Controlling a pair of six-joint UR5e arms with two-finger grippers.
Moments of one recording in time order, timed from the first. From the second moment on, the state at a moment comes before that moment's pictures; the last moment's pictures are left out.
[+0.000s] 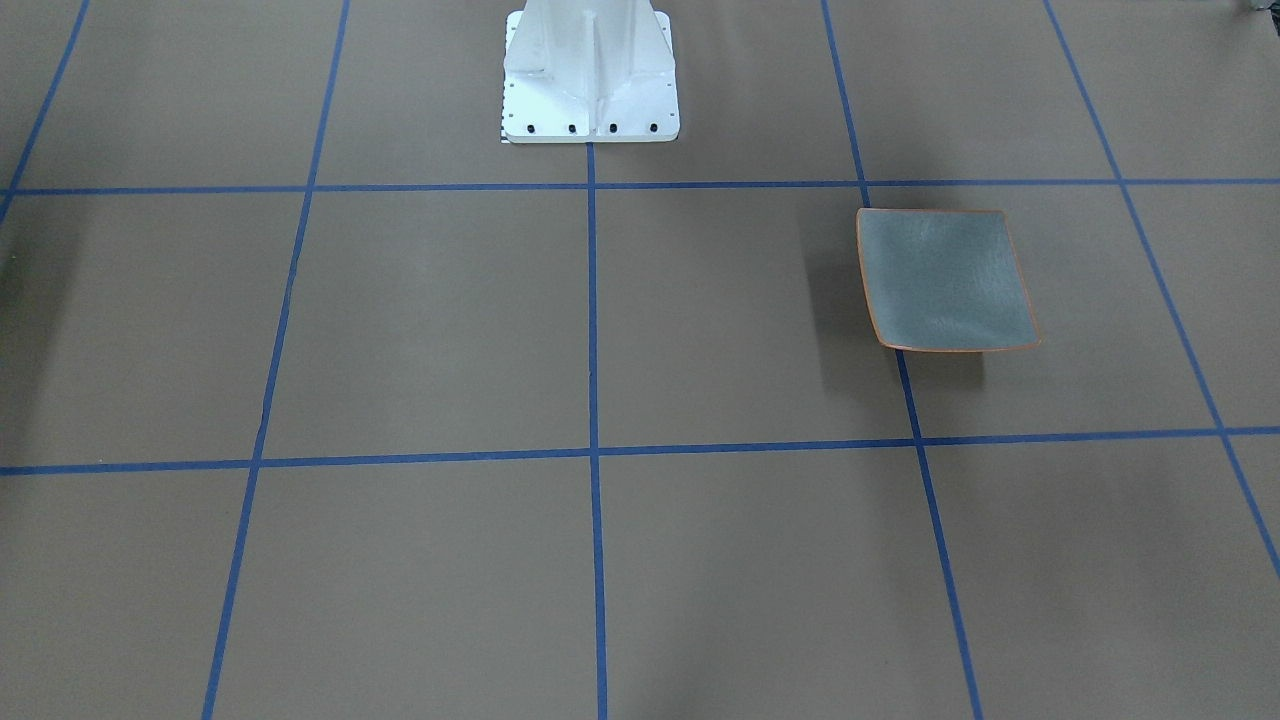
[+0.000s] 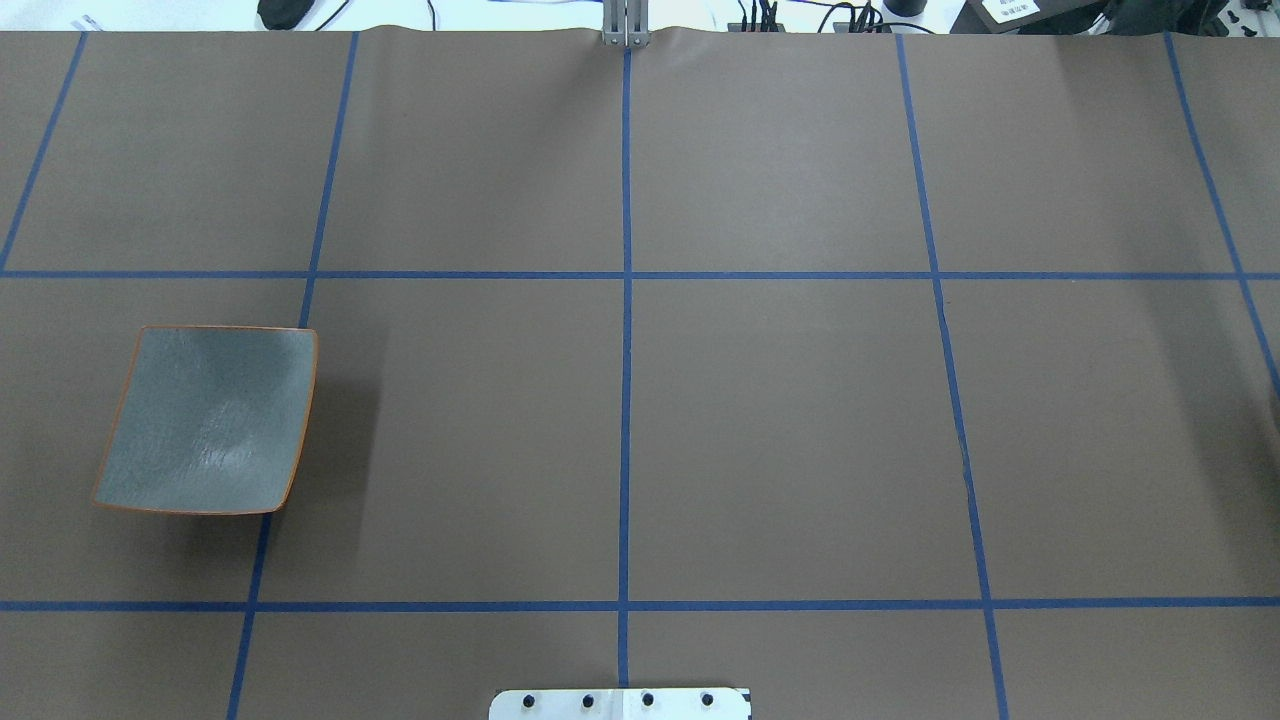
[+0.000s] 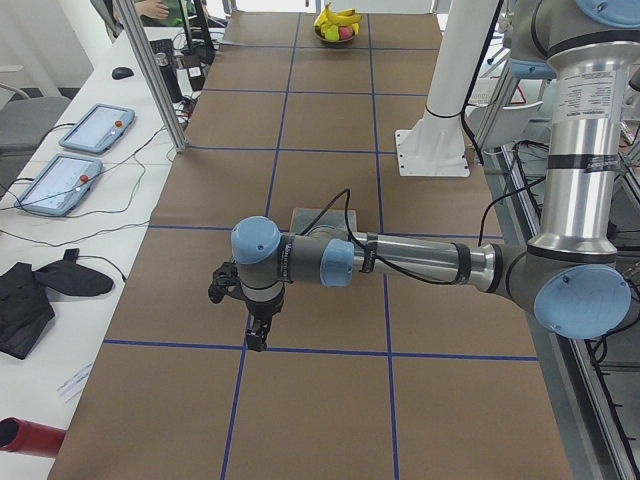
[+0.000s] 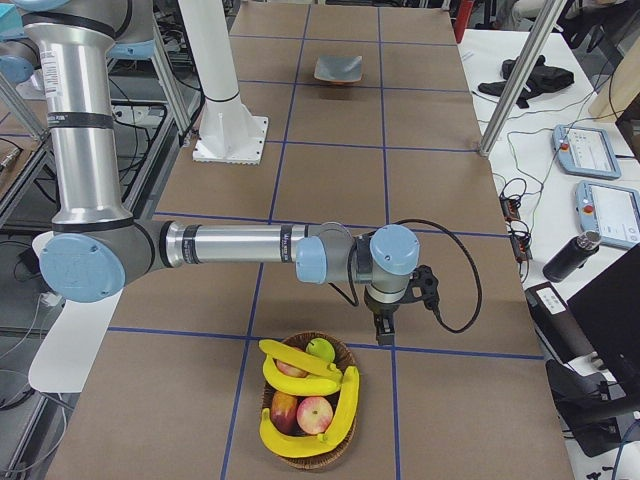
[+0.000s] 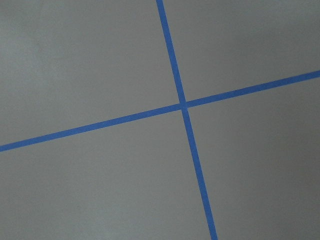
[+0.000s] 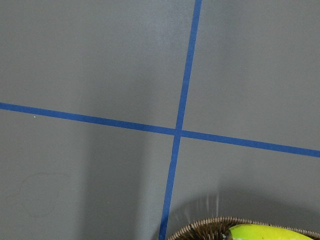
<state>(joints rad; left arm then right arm) -1.55 -1.57 -1.66 -1.56 -2.27 0.16 1.58 -1.52 1.57 -1.57 2.36 -0.11</state>
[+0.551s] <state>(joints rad) -1.55 -1.58 -1.67 -1.58 -2.27 0.16 1.59 -1.53 1.58 -1.57 2.35 -0.09</state>
